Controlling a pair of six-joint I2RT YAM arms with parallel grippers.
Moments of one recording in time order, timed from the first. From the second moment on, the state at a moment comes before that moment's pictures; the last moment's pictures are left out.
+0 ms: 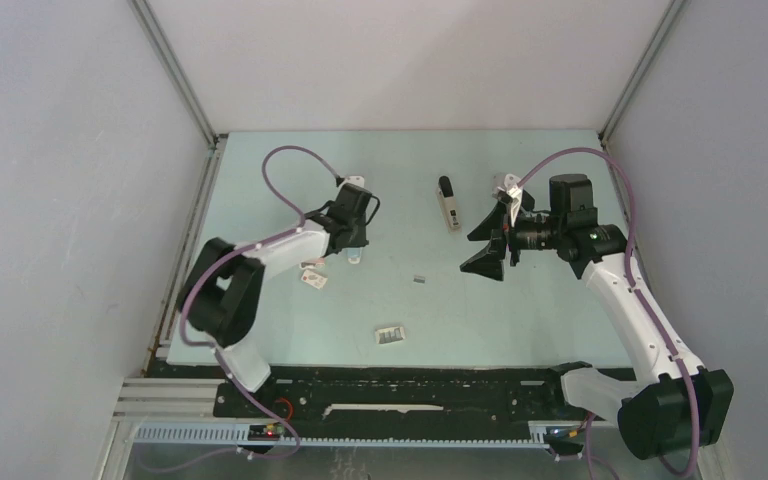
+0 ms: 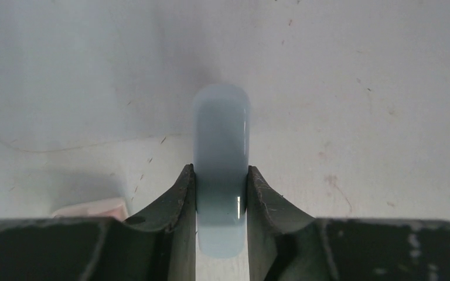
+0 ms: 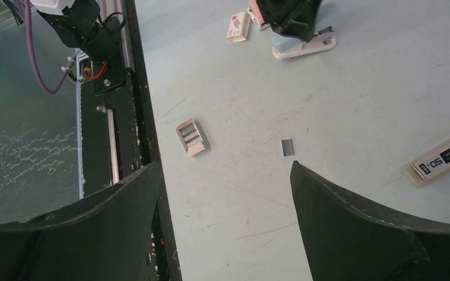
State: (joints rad) left arm -0.55 1.77 1.13 -0.28 -0.31 -0.42; right arm 0.18 1.12 1.02 -0.59 -1.07 -0.40
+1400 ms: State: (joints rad) left arm -0.76 1.13 0.58 0.31 0.15 -0.28; right arm 0.13 1.16 0.95 -0.48 -1.24 -0.32
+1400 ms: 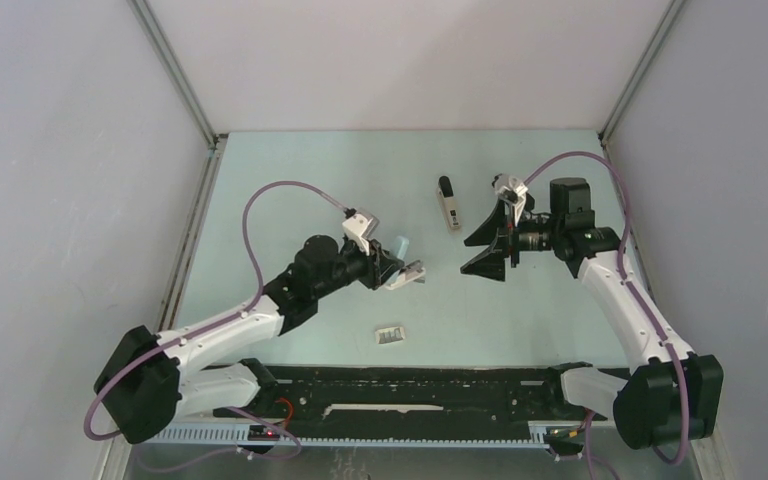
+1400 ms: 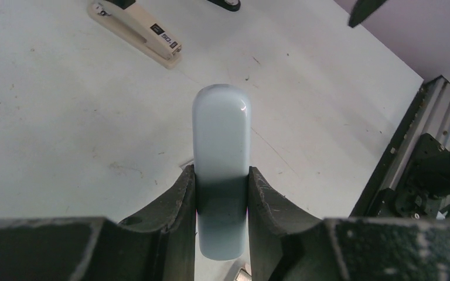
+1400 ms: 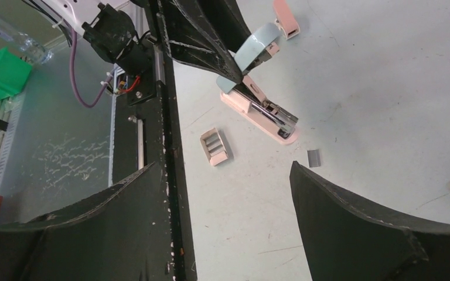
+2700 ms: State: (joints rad) left arm -0.71 1.20 0.58 0.56 0.42 -0.68; right arm 0.20 1.40 0.68 0.20 -1.25 0.35
